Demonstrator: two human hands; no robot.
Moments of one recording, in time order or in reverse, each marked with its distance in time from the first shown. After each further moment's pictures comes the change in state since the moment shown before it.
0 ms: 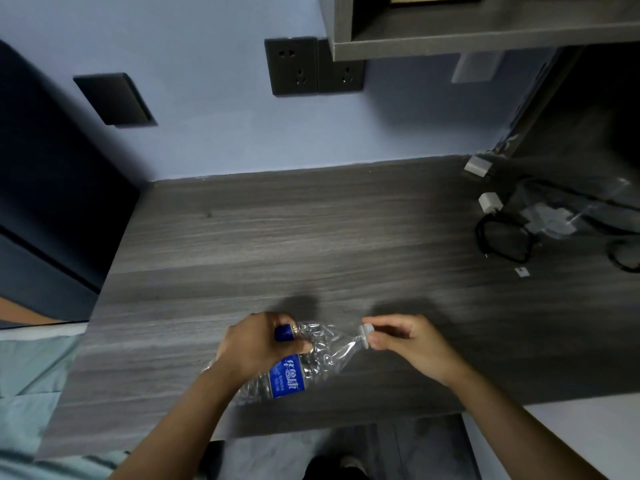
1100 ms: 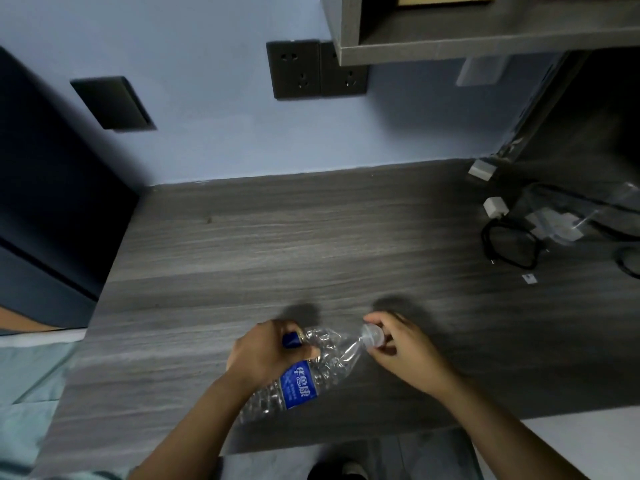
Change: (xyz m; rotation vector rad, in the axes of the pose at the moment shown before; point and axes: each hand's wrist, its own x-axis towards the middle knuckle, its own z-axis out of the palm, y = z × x) left_hand 0.010 -0.001 0.009 -0.051 -0.035 -0.020; right_hand 0.015 0.006 0.013 -0.645 0.127 -0.170
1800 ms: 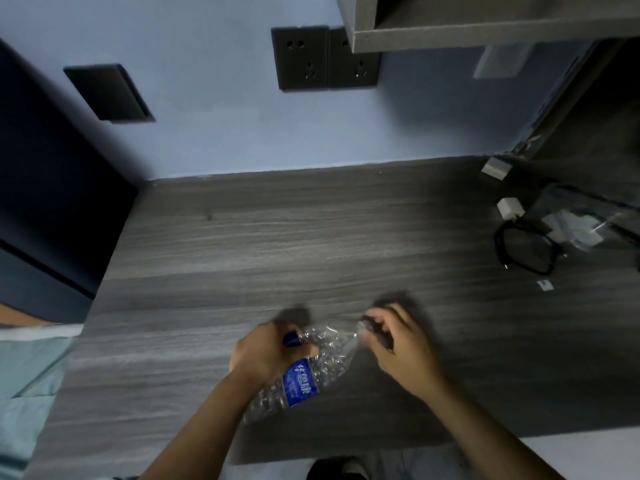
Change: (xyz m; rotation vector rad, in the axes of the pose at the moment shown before) left_hand 0.019 -0.008 0.008 0.022 0.000 -0.128; right_hand 0.018 0.003 0.019 -0.073 0.197 -0.024
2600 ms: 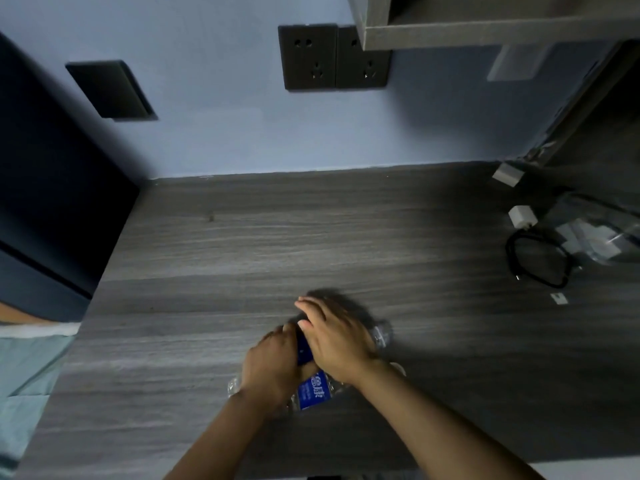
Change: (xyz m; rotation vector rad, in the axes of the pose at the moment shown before) left_hand 0.002 0.011 0.017 0.183 0.169 0.050; right_hand 0.047 -0.050 0.059 -0.124 -0.264 -0.214
